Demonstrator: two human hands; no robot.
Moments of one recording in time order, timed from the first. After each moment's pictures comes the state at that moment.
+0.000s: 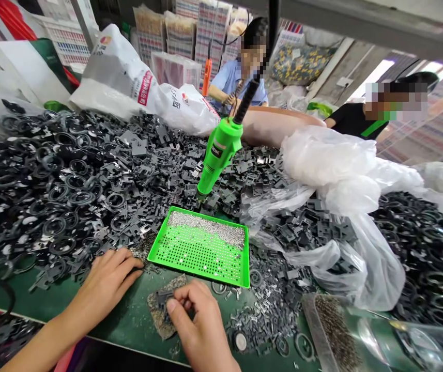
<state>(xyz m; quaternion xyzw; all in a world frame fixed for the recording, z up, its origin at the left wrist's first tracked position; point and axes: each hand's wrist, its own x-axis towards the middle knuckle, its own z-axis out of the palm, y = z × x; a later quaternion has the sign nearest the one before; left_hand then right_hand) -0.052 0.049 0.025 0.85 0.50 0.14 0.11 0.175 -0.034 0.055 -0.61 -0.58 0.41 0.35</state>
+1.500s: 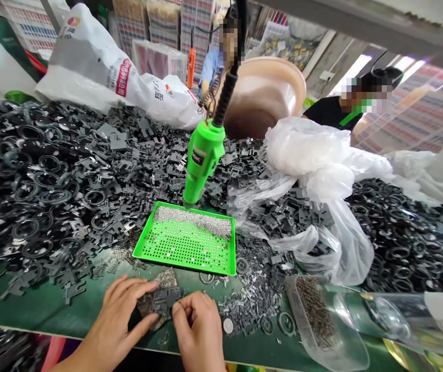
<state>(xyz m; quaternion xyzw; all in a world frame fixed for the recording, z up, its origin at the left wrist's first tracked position) -0.008 -0.017 0.000 0.86 0.39 0.27 0.19 0.179 -0.071 0.024 -0.72 -0.52 0.32 0.32</state>
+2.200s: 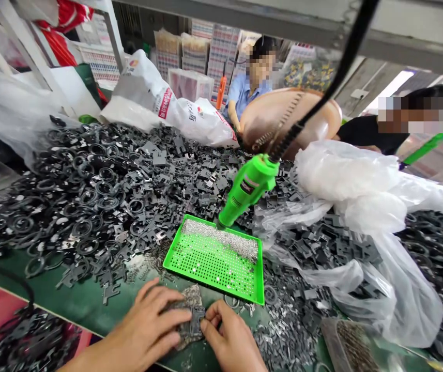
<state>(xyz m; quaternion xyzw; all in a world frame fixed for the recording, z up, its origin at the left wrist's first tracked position) -0.017 0.009 0.023 0.90 0.35 0.25 0.08 0.206 -0.046 0.026 -0.69 -0.54 0.41 0.23</state>
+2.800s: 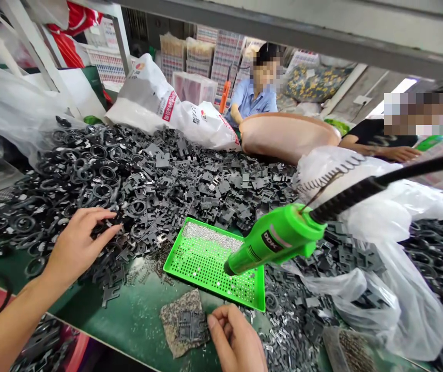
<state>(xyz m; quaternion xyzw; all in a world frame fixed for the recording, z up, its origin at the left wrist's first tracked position) -0.111 0.111 0.067 0.76 0.55 0.33 -0.02 0.205 -0.047 0.050 -0.71 -0.54 0.35 0.30</state>
